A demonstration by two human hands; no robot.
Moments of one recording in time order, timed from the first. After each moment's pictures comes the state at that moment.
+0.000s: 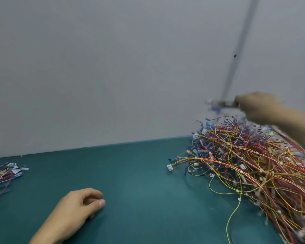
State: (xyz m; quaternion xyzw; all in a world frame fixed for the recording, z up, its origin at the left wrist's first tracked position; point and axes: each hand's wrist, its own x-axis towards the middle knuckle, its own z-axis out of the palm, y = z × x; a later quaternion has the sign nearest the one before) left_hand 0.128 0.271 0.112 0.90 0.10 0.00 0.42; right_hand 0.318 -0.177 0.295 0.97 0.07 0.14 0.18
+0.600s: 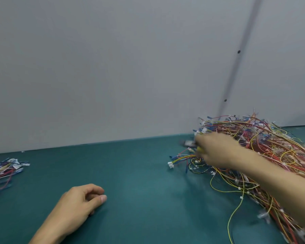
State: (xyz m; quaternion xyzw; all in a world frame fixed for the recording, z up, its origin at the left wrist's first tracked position) left_hand 0.128 0.265 0.114 0.91 0.11 0.01 0.40; right_hand 0.258 -0.078 0.202 0.97 0.18 0.08 0.11
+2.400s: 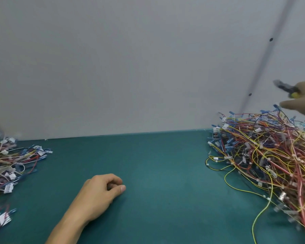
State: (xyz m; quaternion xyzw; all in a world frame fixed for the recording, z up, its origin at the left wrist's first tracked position) left_hand 0.134 0.269 0.103 0.92 0.11 0.03 0.38; right_hand 0.321 -0.139 0.290 0.98 0.01 0.19 0.01
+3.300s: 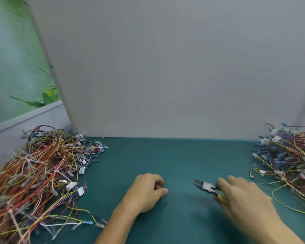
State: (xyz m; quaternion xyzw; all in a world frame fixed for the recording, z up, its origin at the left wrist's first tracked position) left_hand 0.120 0.261 0.108 0.95 0.08 0.03 0.30; right_hand 0.151 0.015 0.150 0.97 0.24 0.09 0.06
